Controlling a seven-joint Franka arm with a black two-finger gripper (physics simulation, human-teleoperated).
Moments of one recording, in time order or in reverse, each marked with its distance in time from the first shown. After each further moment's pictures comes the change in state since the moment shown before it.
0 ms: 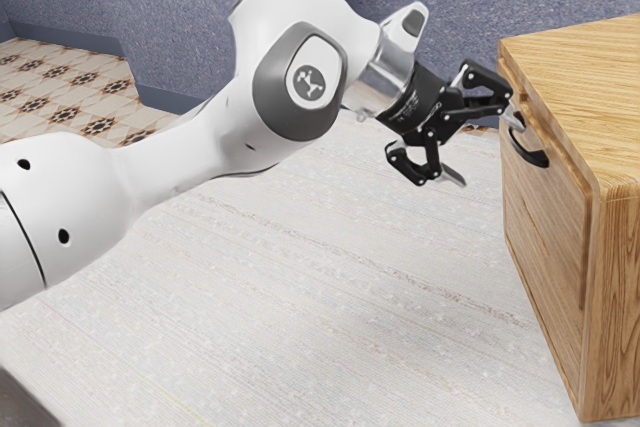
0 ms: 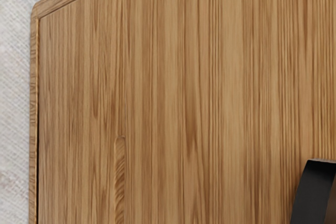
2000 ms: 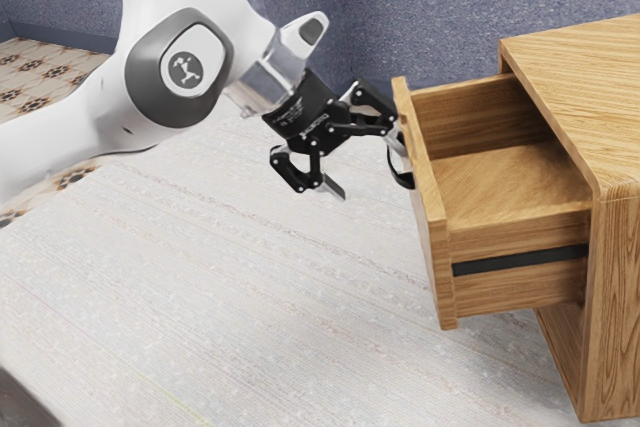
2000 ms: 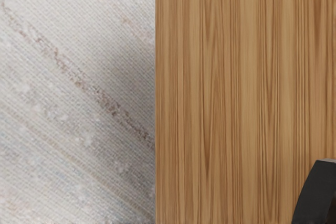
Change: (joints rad) arm 0.014 -0.261 0.077 -0.232 0.211 -0.175 0.000
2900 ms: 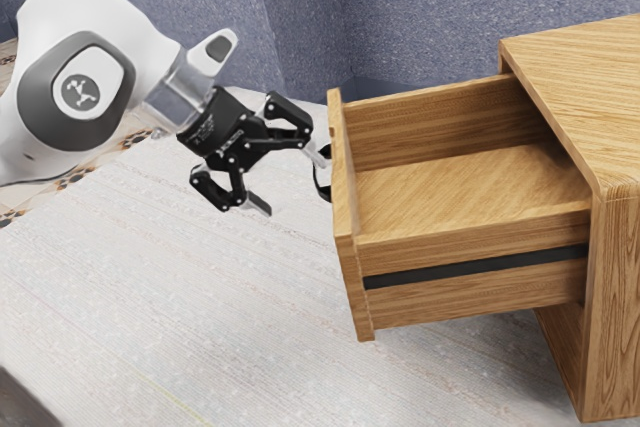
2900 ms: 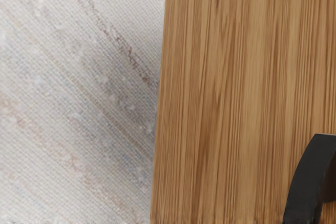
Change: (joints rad) arm 0.065 -0.234 0.004 -0.240 0.040 0.025 -0.001
